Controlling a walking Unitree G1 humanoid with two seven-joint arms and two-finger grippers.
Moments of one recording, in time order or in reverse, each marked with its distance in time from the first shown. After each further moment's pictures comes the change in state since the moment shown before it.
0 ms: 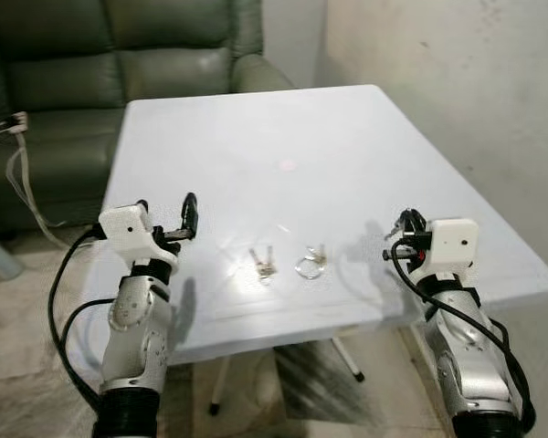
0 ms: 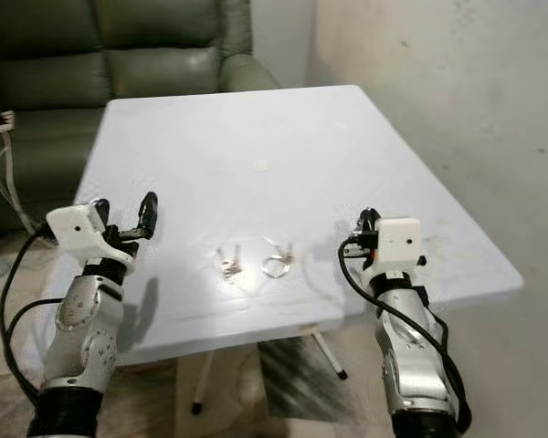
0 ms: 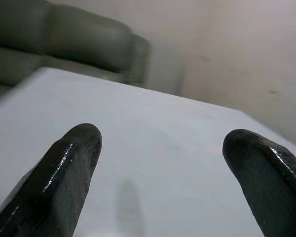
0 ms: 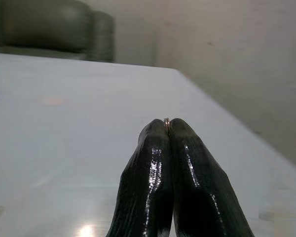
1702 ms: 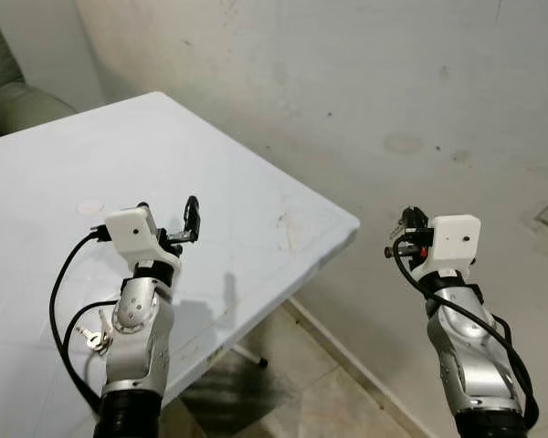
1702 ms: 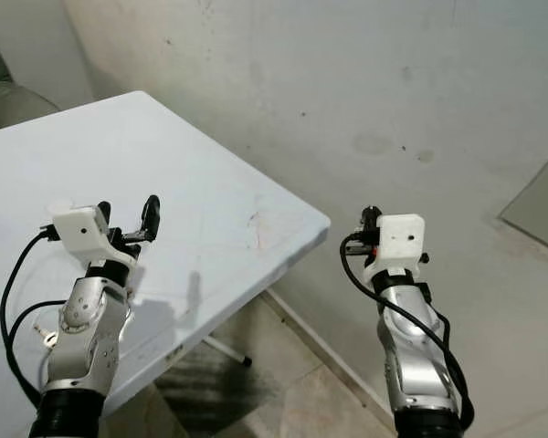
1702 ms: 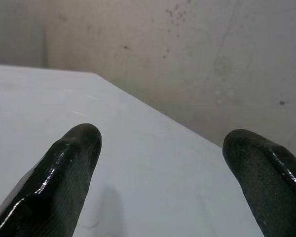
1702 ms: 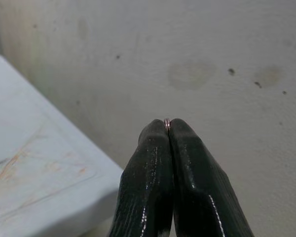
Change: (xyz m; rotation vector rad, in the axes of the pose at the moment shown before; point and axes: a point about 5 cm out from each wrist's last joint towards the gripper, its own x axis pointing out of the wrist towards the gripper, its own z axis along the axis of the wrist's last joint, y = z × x) left arm -0.007 0.014 -0.004 0.039 0.009 0.067; right arm 0.003 0.010 0.003 0.018 0.006 0.027
